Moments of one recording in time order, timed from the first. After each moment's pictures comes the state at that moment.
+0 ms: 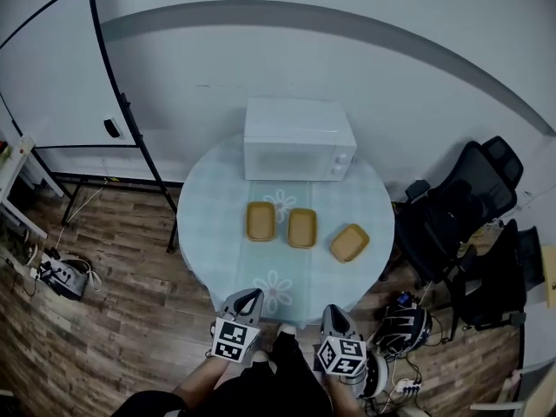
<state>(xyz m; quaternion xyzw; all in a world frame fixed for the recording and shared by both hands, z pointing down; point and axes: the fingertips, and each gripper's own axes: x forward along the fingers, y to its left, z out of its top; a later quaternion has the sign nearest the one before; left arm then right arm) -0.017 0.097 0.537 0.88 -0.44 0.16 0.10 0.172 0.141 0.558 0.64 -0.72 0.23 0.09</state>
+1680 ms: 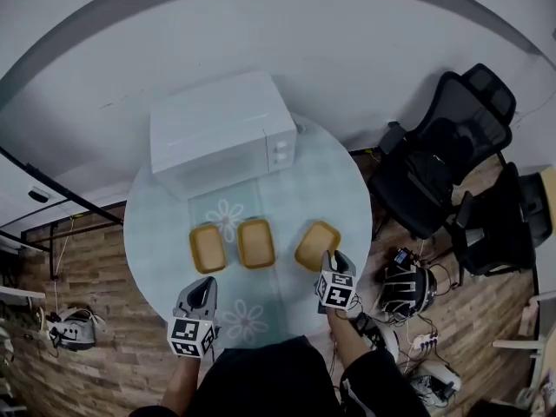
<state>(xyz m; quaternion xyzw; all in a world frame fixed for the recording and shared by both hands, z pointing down) 0.028 -0.101 0.556 0.88 -0.42 0.20 0.13 0.358 -0.090 0.690 0.73 -0.60 0.30 0.16</state>
